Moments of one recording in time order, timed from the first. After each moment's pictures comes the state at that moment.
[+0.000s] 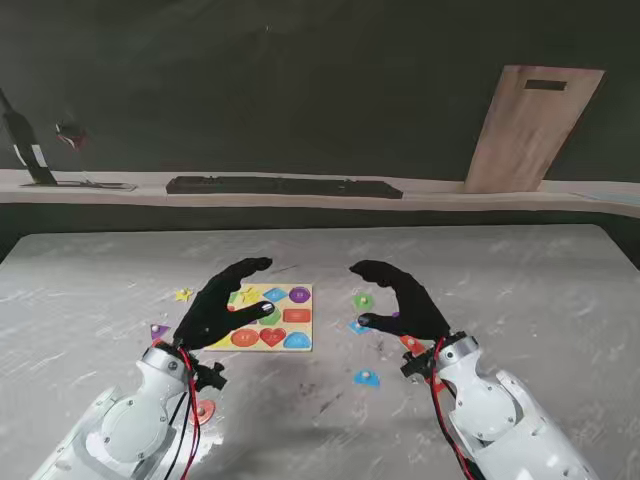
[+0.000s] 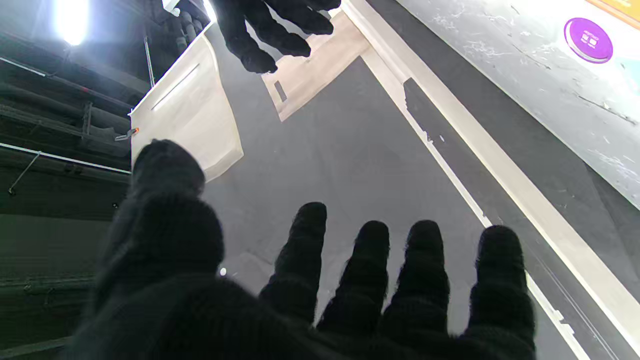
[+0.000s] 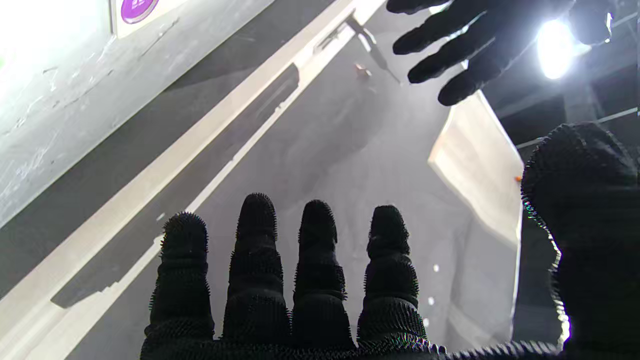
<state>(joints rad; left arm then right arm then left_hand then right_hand) 1.65 -1.16 -1.25 -1.66 0.31 -0.37 0.15 -1.47 -1.16 1.21 -1.37 -0.31 -0.58 -0.16 0.74 -0.31 0.07 -0.03 0.46 0.13 0.23 0.35 0.40 0.25 0.16 0.30 0.33 0.27 0.20 0.44 0.08 0.42 0.58 0.39 0.22 -0.70 0.88 -0.14 0.31 -0.16 0.53 0.55 0.46 0.01 0.54 0.30 0.56 0.10 0.25 0.44 0.18 0.25 0.67 0.43</state>
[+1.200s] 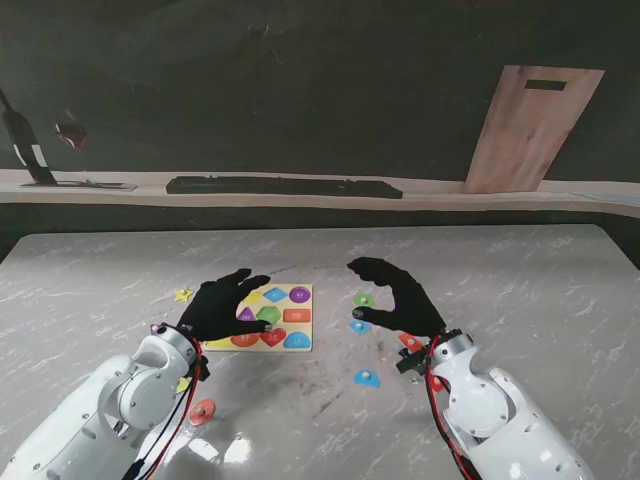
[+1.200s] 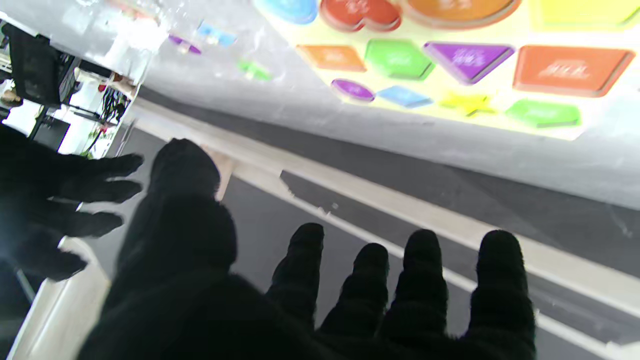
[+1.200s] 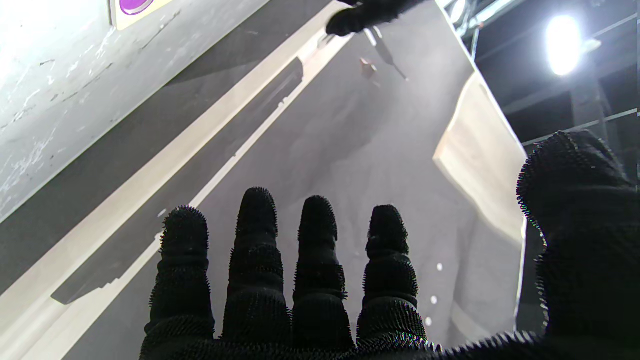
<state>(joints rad) 1.47 -1.10 -1.17 -1.51 0.78 -0.15 0.02 -1.45 -1.17 1.19 -1.36 -0.33 -0.56 -0.20 0.79 -0.30 0.08 -0.03 0.33 0.13 0.16 0.30 0.24 0.26 0.14 0.29 0.25 0.25 0.20 0.45 0.05 0.42 0.55 0.41 0.28 -0.61 0.71 -0.10 0.31 -0.15 0.53 0.55 0.47 0.01 0.60 0.32 0.59 0.10 0.29 0.47 0.21 0.25 0.71 0.47</state>
